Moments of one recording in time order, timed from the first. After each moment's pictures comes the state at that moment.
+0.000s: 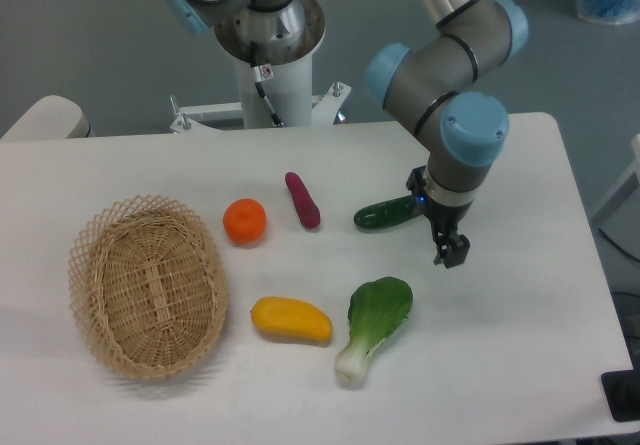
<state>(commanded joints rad) 2.65 -2.00 -1.60 -1.08 1.56 1.91</state>
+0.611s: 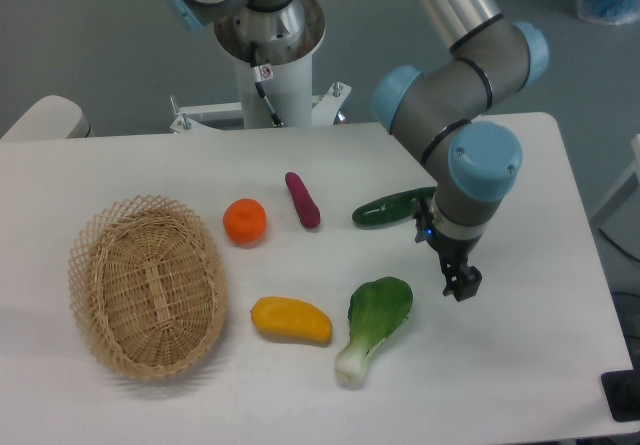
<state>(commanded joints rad) 2.58 -2.11 -1.39 -1.19 1.56 1.73</state>
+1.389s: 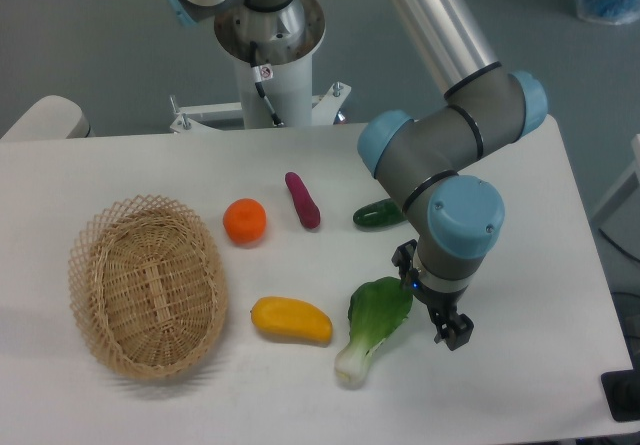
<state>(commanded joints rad) 2.53 -2.18 -1.31 -1.19 1.56 1.61</state>
